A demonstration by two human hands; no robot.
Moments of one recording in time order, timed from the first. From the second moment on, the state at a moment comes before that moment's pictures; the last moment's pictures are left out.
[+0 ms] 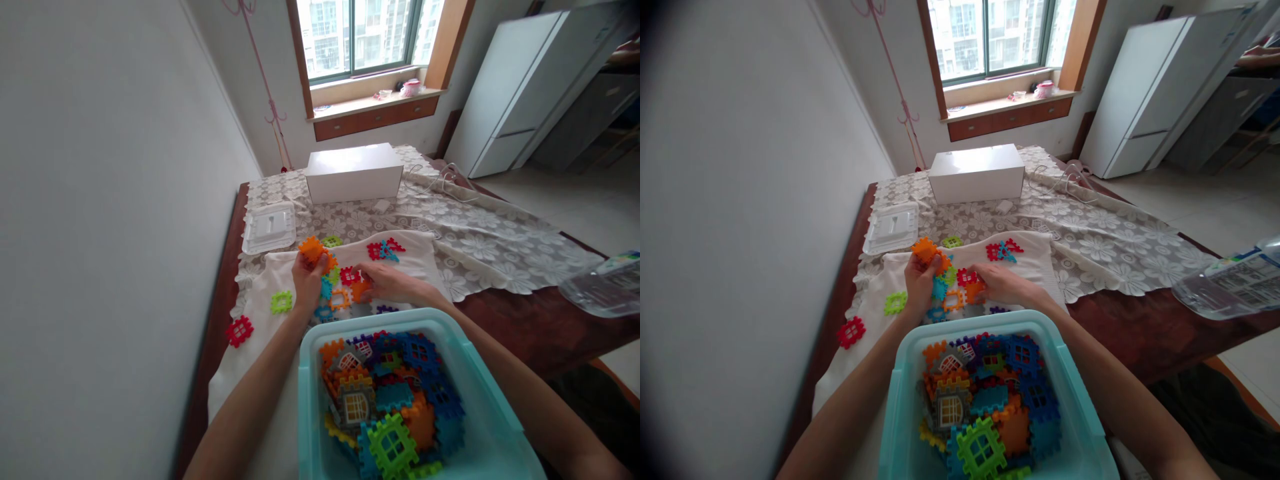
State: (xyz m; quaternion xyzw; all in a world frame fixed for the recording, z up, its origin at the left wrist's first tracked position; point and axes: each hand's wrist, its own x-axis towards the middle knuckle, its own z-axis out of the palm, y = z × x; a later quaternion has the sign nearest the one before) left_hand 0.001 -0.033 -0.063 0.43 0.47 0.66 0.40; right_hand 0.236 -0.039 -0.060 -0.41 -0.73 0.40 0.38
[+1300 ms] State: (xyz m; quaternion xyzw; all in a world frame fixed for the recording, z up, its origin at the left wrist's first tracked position) left_hand 0.009 -0.045 -0.055 0.53 0.45 0.55 0.46; right_hand 0.207 -0.032 -0.076 -0.40 -0.59 0.51 0.48
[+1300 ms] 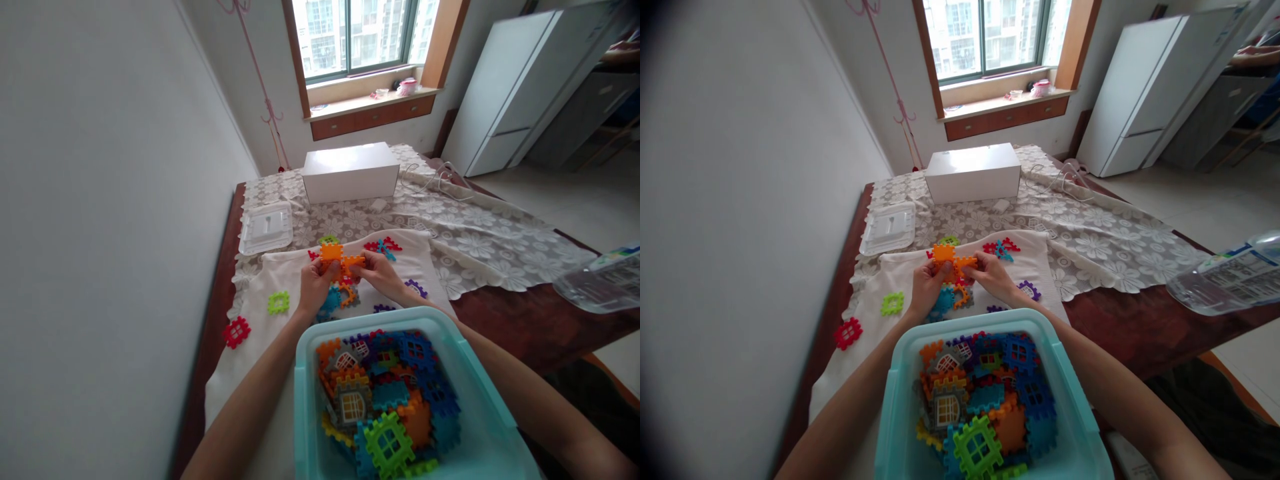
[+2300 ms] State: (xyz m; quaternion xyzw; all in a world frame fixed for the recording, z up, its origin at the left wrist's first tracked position) left_hand 0.014 -0.046 -0.053 0.52 0.47 0.53 0.47; right_hand 0.203 -0.039 -0.074 -0.42 -0.65 0.49 0.41
